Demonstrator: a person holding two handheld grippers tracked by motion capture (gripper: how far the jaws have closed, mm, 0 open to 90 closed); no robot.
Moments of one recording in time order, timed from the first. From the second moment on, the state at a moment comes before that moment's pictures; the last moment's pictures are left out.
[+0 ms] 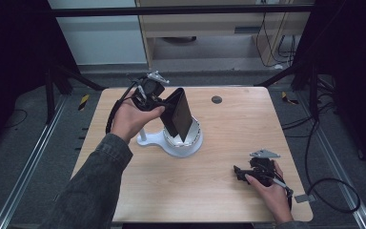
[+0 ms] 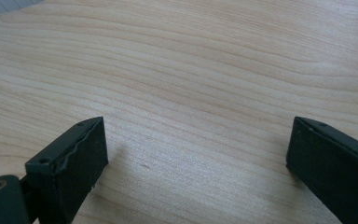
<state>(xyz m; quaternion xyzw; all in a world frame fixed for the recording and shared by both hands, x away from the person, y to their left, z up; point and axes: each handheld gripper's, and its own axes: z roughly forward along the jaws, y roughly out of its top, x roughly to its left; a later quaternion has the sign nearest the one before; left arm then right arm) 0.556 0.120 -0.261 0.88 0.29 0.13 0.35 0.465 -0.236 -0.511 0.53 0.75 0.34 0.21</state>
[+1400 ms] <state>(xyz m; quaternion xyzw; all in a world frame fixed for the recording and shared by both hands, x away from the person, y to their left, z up) 0.601 0.104 -0.318 0.88 0.32 0.09 0.34 0.464 -0.234 -0.513 0.52 0.75 0.33 0.23</state>
